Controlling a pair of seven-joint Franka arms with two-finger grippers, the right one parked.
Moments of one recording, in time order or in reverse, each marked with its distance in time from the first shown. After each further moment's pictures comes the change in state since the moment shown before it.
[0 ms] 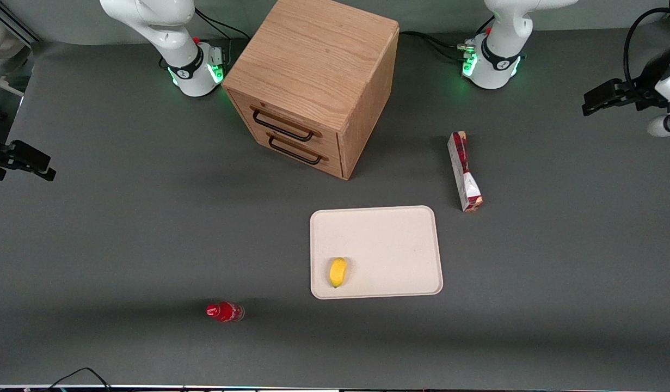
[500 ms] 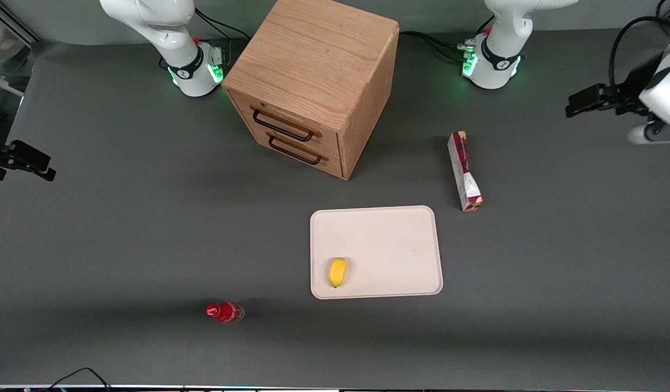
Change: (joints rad) arm -0.009 0.056 -0.005 -0.018 -0.119 -0.011 -0.039
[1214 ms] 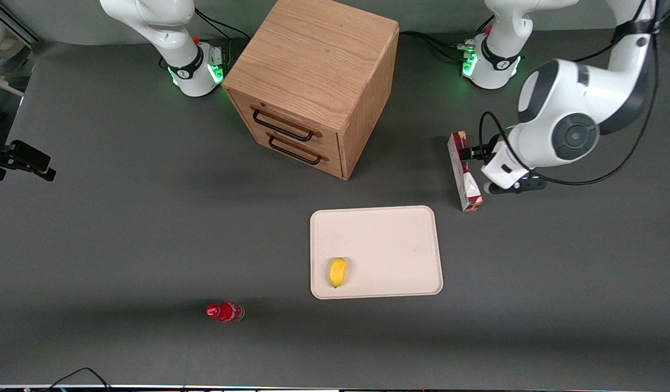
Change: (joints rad) arm -0.021 0.041 -0.203 -0.606 0.001 0.580 -0.189
